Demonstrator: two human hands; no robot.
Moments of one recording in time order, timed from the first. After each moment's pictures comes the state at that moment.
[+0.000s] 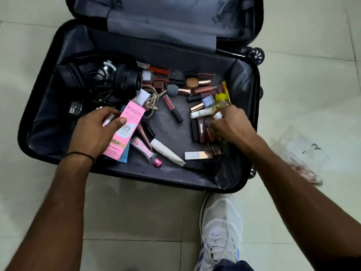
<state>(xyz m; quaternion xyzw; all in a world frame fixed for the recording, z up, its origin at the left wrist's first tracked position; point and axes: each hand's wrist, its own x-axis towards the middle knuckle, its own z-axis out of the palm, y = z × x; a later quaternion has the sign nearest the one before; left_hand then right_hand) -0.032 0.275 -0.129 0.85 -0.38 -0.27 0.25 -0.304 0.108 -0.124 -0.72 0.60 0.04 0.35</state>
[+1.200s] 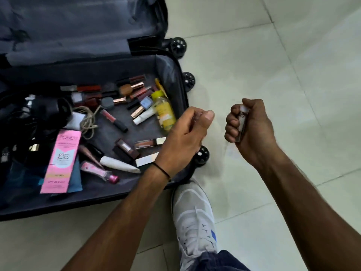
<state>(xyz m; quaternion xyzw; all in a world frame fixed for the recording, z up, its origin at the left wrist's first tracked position) -0.301 0.183 -0.087 0.52 -0.43 -0.60 0.43 -0.457 0.141 -0.083 -0.19 0.57 -0.42 0.68</state>
